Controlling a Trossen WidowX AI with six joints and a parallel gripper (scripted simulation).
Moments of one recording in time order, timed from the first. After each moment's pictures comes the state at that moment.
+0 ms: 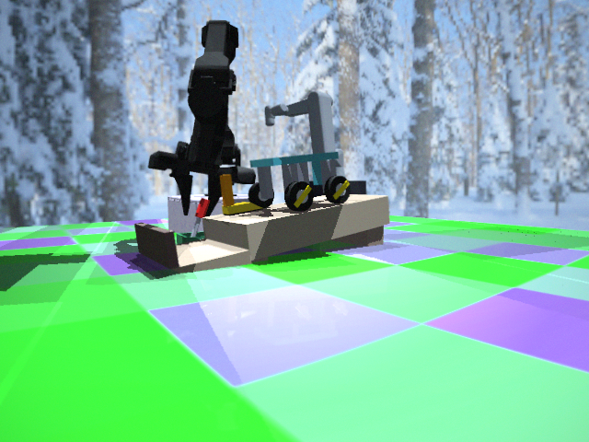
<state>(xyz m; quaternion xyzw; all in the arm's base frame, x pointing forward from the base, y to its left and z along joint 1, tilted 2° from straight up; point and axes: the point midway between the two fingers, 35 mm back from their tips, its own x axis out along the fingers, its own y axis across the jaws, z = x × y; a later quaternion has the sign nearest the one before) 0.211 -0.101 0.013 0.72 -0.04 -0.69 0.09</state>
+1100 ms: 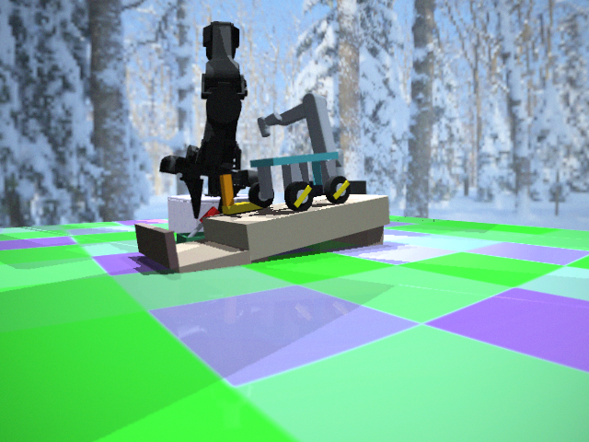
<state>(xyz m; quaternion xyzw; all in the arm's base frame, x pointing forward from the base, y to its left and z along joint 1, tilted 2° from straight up) 0.213 -0.081 0.006 0.72 -0.04 -0.68 0.09</state>
